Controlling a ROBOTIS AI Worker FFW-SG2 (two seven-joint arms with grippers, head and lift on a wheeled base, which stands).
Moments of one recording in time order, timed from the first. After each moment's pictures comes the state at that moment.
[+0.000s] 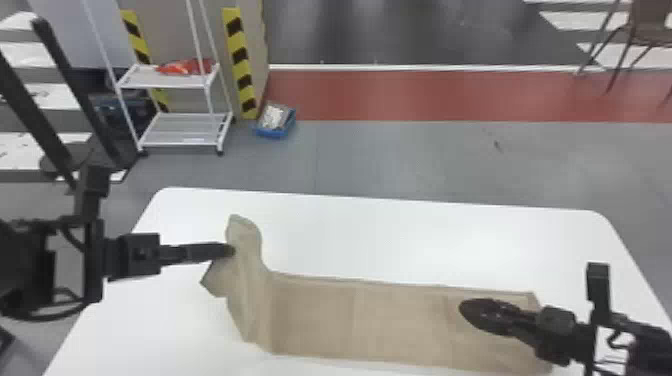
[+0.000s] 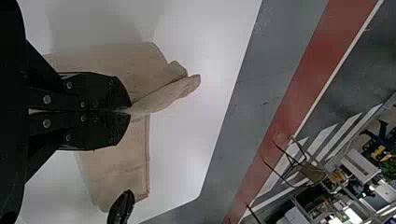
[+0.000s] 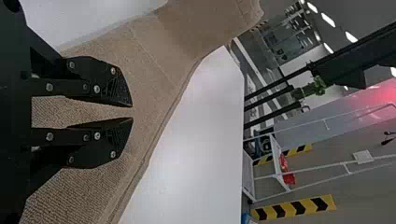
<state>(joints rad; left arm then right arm) -0.13 0.27 0.29 -1.93 0.34 1.56 -0.73 -0.08 -0.10 -0.43 -1.15 0.21 0.20 1.36</state>
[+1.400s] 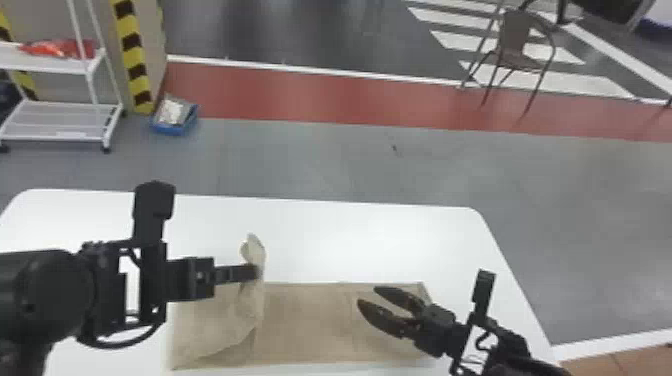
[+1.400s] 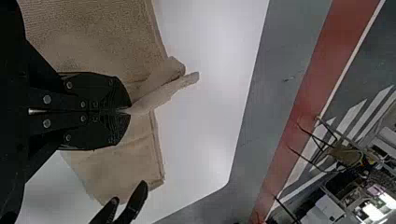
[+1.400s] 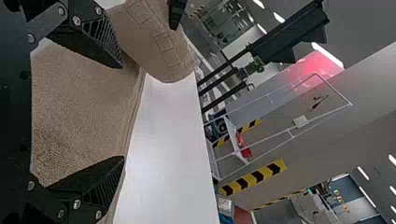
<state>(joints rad) -0.14 0.00 -0.06 -1.78 0.38 1.32 -0.34 0.02 -0.02 -0.46 -1.29 0.01 0.29 1.25</state>
